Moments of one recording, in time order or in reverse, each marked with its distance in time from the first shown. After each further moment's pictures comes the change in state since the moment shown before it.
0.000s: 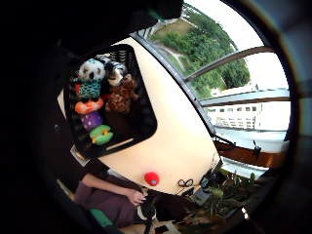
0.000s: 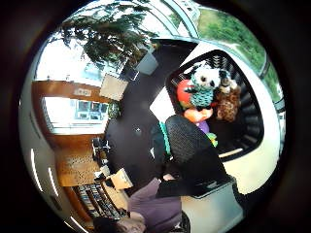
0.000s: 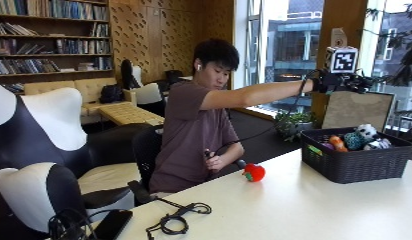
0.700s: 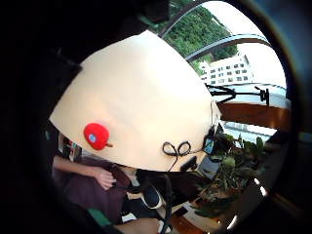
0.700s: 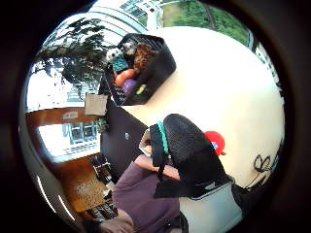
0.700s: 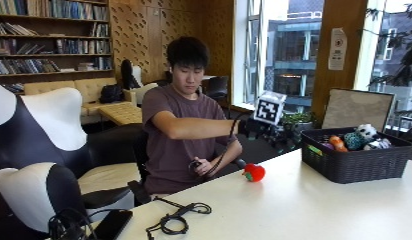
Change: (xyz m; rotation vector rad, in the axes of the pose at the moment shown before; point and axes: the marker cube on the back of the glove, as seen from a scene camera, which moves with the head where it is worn) arm 0.258 0.224 0.137 -0.136 0.051 0.089
